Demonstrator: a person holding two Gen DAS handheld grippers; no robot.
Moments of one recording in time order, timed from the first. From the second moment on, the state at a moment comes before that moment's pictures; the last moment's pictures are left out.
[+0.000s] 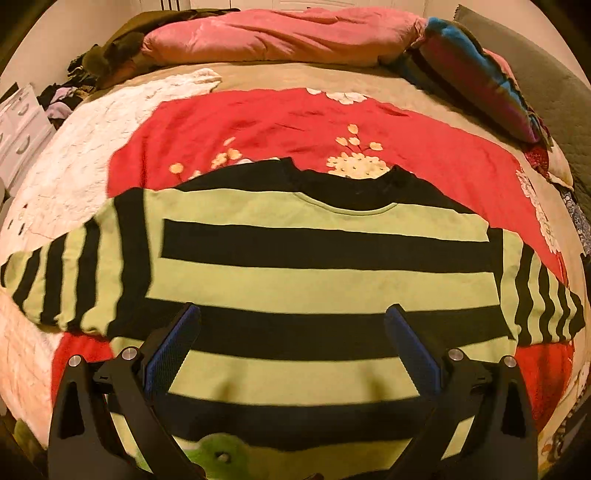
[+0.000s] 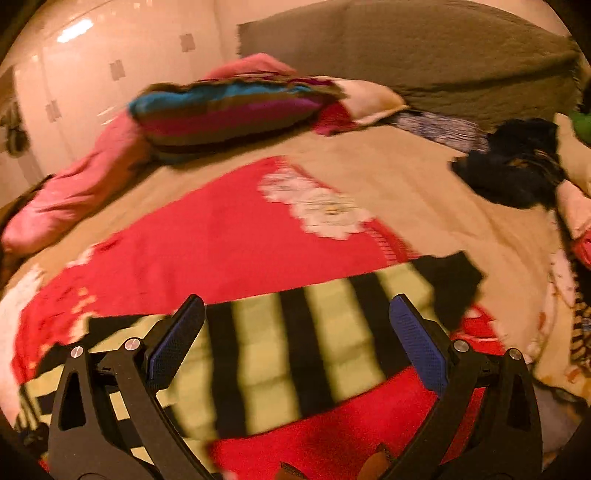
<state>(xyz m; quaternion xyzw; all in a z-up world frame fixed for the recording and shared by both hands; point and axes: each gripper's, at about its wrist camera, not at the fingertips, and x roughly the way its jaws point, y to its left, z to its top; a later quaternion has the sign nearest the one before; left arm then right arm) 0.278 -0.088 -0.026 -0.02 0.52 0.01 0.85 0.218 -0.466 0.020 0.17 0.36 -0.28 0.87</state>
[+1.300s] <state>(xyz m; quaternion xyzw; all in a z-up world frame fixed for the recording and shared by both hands) 0.283 -0.115 -0.088 0.02 0.52 0.00 0.86 0.174 -0.649 -0.091 0.36 0.36 -0.37 0.78</state>
